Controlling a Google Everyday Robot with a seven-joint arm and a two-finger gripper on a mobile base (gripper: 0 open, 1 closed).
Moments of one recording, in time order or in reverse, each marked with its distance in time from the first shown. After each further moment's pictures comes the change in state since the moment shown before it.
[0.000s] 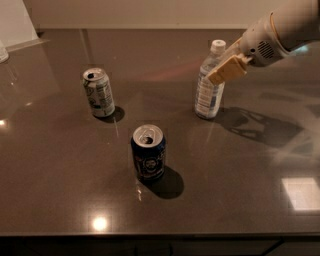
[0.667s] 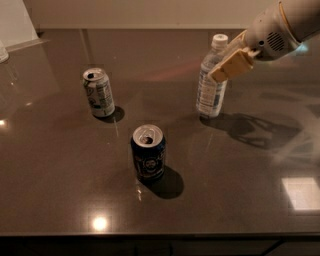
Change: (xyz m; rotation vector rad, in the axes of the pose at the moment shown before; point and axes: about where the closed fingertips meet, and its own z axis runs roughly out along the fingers) arm -0.012 0.021 -0.021 -0.060 -0.003 -0.041
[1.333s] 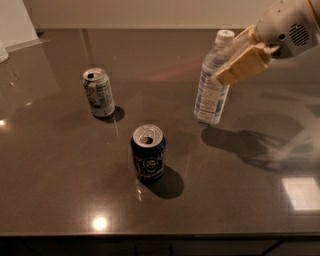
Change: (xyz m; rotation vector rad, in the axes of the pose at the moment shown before) arm -0.013 0.053 -0.034 -0.126 -0.040 -0.063
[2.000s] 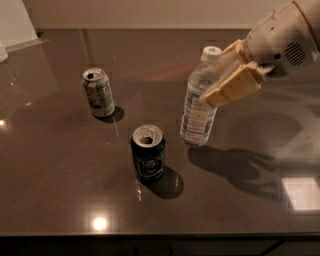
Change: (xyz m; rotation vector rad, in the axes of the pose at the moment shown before) arm -0.008 0.061 0.014 -0.104 -0.025 -0.083
